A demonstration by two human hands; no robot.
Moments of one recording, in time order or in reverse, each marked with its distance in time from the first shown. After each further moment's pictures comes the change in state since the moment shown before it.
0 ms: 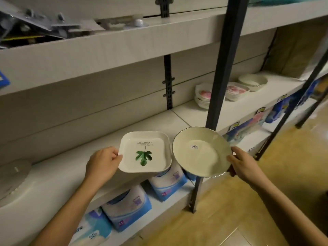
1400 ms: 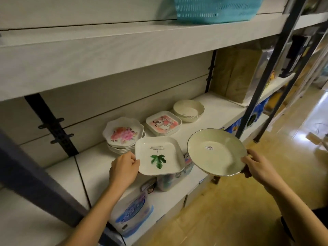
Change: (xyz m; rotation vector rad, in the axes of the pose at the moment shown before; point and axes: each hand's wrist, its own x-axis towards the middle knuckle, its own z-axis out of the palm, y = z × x) left_hand 0.177 0.413 0.240 -0.185 -0.088 0.013; right_hand 0.282 0.188 -0.323 0.077 0.192 0.157
